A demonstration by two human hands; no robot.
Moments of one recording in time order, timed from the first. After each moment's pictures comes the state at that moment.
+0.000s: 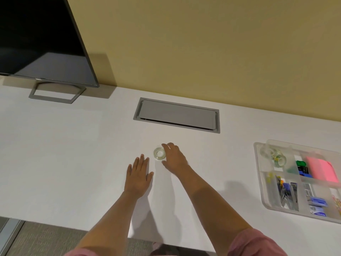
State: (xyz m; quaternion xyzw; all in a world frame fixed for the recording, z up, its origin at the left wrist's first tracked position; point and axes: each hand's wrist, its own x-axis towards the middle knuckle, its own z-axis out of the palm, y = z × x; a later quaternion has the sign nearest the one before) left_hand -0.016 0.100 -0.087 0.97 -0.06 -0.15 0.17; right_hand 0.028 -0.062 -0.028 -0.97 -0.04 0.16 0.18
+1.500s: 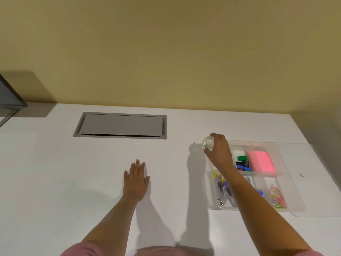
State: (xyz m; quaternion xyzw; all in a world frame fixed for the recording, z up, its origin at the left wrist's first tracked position) left_hand -0.015 -0.103 -0.072 0.97 -0.11 -0.17 0.16; right_hand -0.020 -0.391 0.024 -0.94 0.23 -0.07 0.25
